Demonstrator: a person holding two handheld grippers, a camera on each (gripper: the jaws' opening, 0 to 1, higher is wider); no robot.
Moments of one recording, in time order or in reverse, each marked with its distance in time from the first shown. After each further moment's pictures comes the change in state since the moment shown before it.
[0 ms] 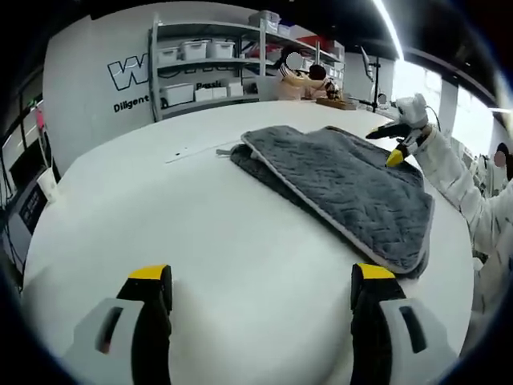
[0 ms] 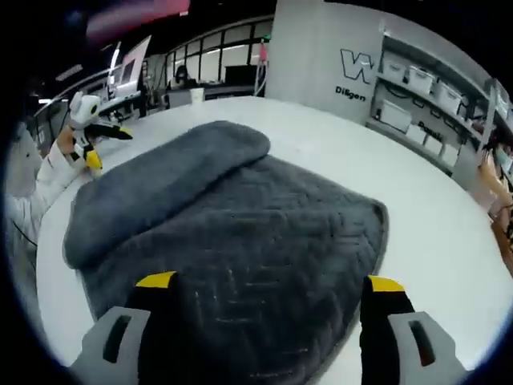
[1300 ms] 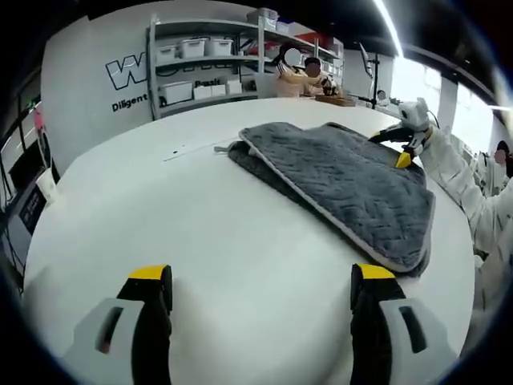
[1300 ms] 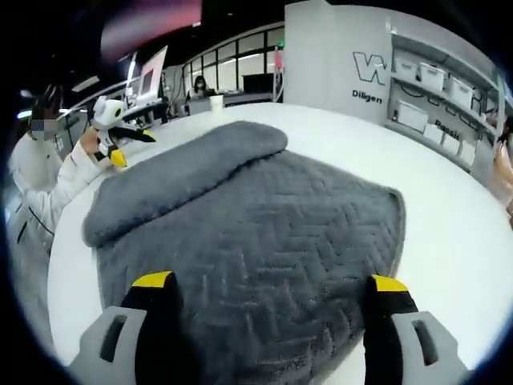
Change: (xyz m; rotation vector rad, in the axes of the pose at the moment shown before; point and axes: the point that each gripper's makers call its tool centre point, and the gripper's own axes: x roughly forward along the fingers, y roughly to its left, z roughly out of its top) left arm 0.003 -0.002 -0.002 0.010 0.016 -0.001; right arm -0.009 0.007 -0.021 0.002 -0.048 0.106
